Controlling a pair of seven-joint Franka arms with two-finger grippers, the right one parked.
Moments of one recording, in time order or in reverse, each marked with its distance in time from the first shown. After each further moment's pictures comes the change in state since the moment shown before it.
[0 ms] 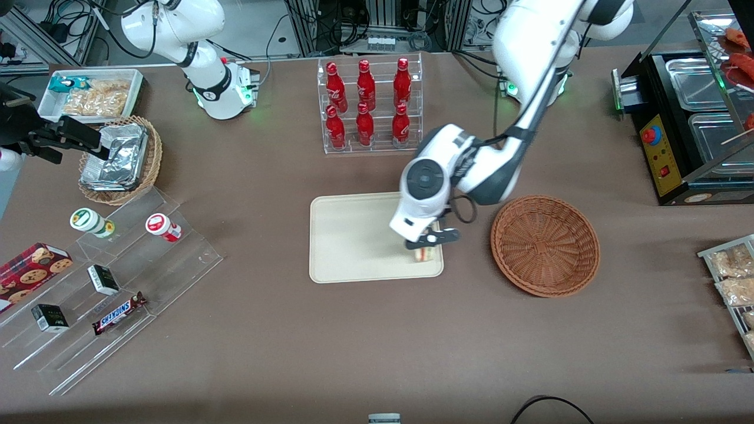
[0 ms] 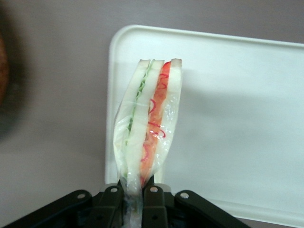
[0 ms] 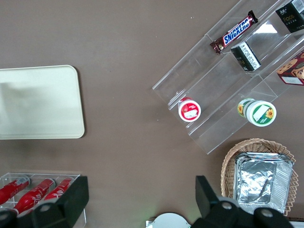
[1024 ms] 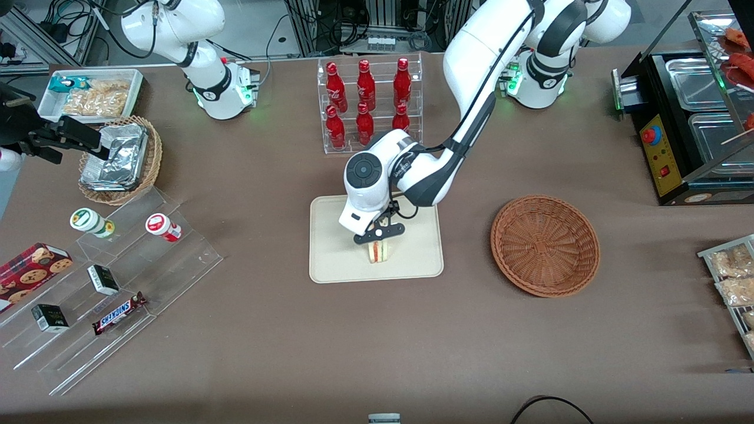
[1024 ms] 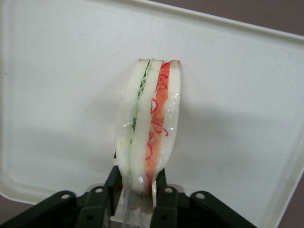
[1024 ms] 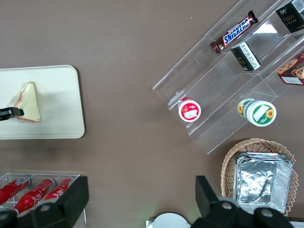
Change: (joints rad) arm -0.118 0.190 0.002 0.188 -0.020 0.111 -0.210
